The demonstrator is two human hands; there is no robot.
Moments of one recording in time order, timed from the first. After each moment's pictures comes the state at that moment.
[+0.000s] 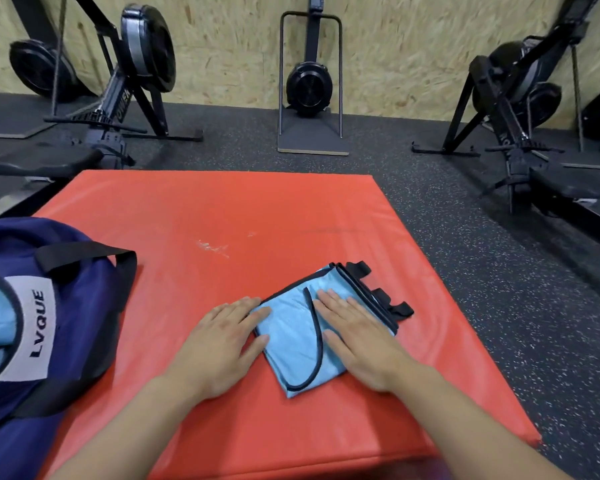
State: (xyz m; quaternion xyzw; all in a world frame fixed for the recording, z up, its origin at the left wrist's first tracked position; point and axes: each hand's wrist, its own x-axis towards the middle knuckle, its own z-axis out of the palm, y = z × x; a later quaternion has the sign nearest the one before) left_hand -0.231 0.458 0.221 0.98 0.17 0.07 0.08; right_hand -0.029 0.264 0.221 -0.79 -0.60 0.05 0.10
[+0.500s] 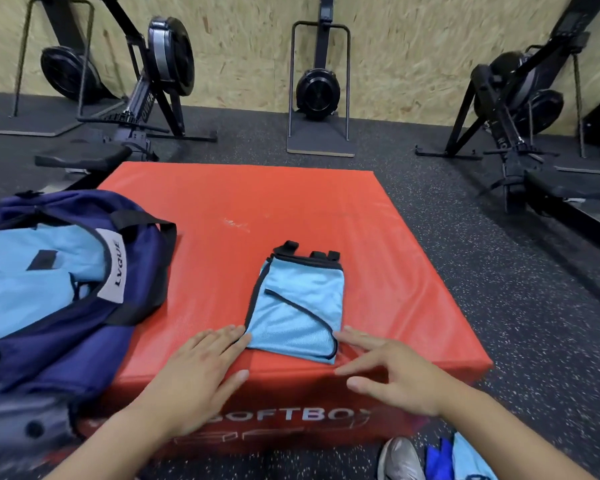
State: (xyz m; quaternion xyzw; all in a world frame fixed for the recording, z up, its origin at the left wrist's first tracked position) left_hand -0.377 0.389 0.223 0.99 0.15 0.04 -0.01; right_hand -0.116 0.142 0.252 -0.71 -0.62 0.23 0.24
